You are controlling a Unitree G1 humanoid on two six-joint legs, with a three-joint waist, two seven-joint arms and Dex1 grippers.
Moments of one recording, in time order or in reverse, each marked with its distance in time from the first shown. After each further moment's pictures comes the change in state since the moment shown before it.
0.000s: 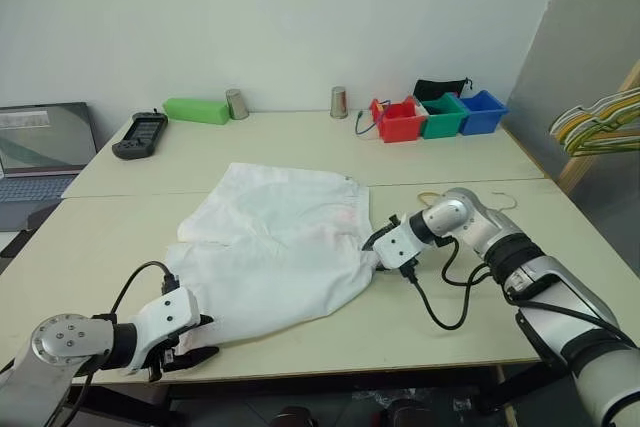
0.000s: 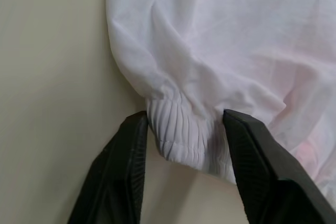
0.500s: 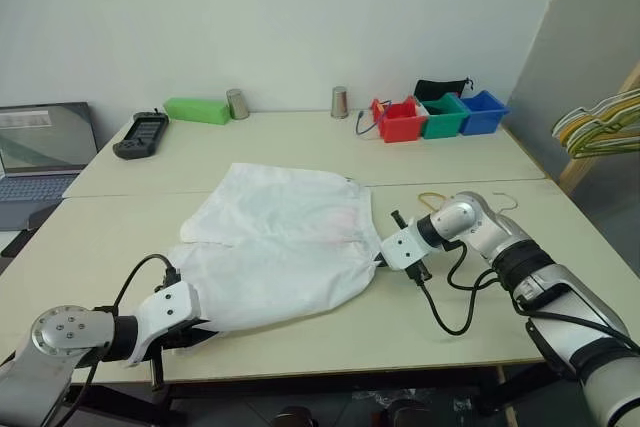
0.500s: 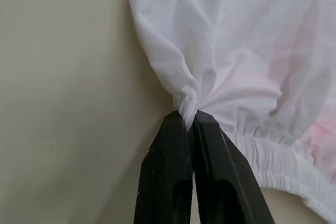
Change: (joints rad) left arm -0.050 0.011 0.001 -0.007 -0.047 0.054 -0.055; right arm 0.081 -0.066 -0.037 -0.163 0.077 0.118 0.078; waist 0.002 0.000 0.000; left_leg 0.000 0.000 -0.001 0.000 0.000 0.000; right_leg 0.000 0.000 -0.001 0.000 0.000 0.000
